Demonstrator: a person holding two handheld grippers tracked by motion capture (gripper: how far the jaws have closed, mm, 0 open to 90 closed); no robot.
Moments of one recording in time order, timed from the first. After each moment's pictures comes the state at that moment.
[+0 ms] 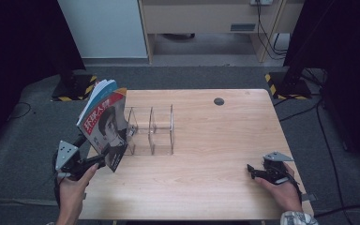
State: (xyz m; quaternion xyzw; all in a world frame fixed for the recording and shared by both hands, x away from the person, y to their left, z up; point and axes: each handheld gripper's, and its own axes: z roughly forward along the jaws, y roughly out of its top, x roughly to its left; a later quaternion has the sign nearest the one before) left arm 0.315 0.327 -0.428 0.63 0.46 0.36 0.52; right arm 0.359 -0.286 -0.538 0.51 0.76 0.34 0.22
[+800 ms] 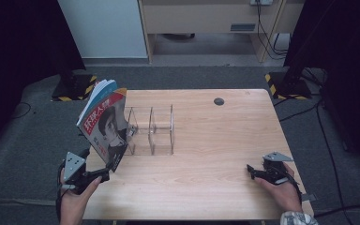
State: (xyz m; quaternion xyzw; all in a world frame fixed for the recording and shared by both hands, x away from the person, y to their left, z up) left arm 0.286 0.316 -0.444 0.66 0.47 0.34 0.47; right arm 0.358 -0.286 -0.538 0.51 0.76 0.34 0.22
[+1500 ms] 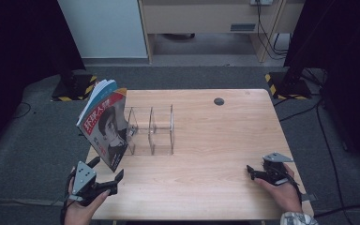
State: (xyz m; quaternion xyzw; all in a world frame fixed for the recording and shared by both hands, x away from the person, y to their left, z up) left arm 0.262 0.286 -0.443 0.71 0.41 0.33 0.46; right arm 0.356 -0.285 -0.537 0.51 0.76 0.34 0.22
